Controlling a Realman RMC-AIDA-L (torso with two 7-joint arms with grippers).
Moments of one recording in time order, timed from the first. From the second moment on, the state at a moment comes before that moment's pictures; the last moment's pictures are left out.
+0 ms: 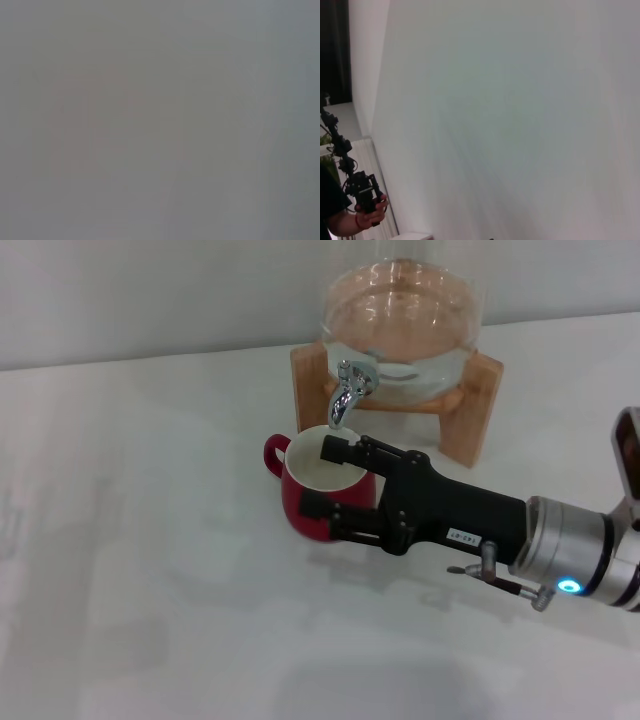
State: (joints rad) left arm -0.29 -2.09 2.15 0.24 -0.79 1.25 -0.01; right arm 0.40 2.02 -1.89 -0.44 -0.47 -1.42 0.94
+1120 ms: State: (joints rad) left arm -0.30 -2.09 2.15 0.24 -0.78 1.25 -0.01; right arm 0.42 2.02 -1.82 -0.43 -0.44 -1.33 0.94
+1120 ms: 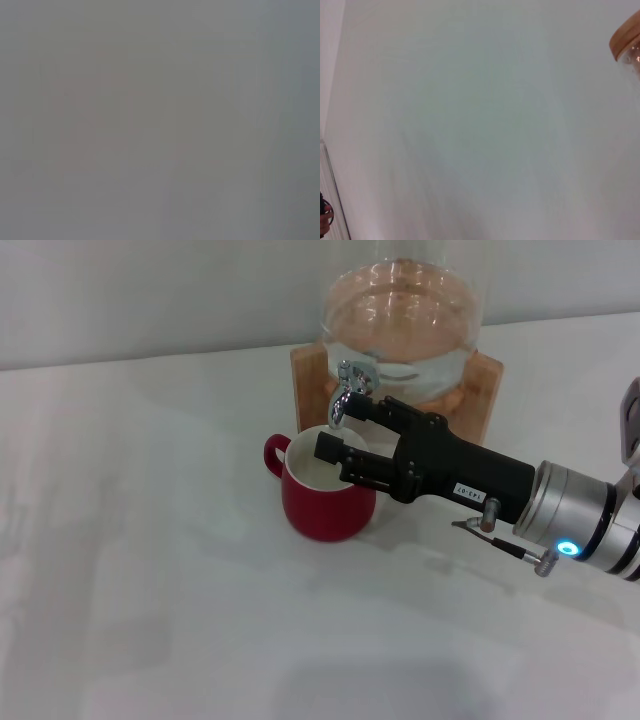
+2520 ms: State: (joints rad) left arm -0.33 -2.09 2.15 0.23 -0.78 1.23 -0.01; right arm 0.41 2.02 -1.81 -0.43 -0.44 -1.33 0.94
